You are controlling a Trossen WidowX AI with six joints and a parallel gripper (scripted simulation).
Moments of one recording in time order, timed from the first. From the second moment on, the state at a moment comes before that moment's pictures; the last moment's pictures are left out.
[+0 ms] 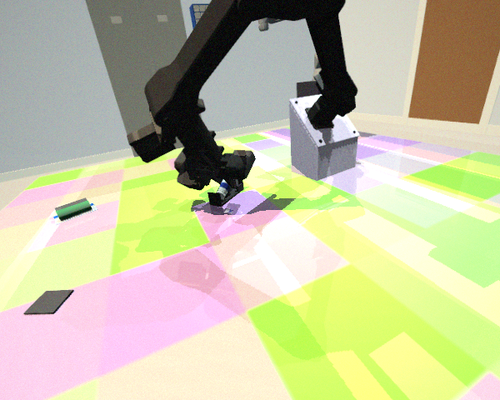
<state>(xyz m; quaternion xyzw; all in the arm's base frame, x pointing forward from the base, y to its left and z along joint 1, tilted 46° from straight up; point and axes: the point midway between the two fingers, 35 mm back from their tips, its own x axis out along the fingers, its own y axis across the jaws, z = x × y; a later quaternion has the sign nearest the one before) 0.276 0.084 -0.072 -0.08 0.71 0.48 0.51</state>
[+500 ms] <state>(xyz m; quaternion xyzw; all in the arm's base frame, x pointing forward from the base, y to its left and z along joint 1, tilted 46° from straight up) 0.282 0.088 -0.070 -0.08 0.72 0.48 0.50</state>
